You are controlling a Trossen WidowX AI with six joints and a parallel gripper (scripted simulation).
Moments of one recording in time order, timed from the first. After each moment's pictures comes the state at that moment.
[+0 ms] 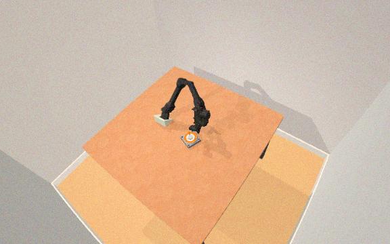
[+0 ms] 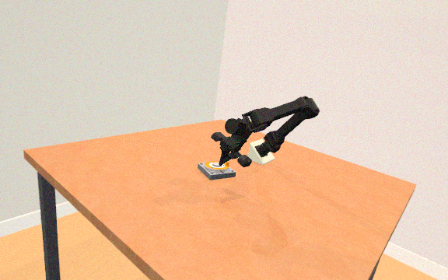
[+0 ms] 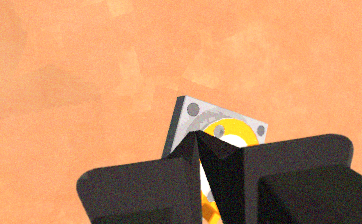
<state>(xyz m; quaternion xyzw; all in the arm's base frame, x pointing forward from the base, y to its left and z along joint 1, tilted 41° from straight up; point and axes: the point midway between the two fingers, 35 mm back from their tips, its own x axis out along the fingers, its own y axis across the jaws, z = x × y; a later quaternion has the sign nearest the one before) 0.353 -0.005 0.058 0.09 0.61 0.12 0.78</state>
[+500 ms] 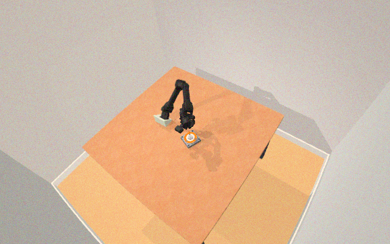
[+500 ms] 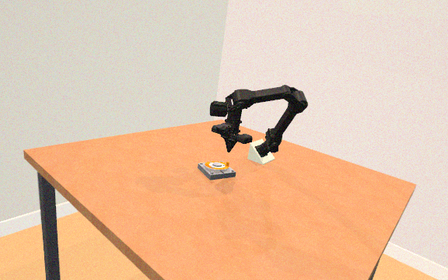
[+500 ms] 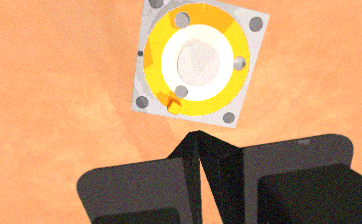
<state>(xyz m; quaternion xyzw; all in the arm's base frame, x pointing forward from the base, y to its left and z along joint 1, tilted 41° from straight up) 0.265 -0.060 0.047 0.25 0.67 0.23 0.66</state>
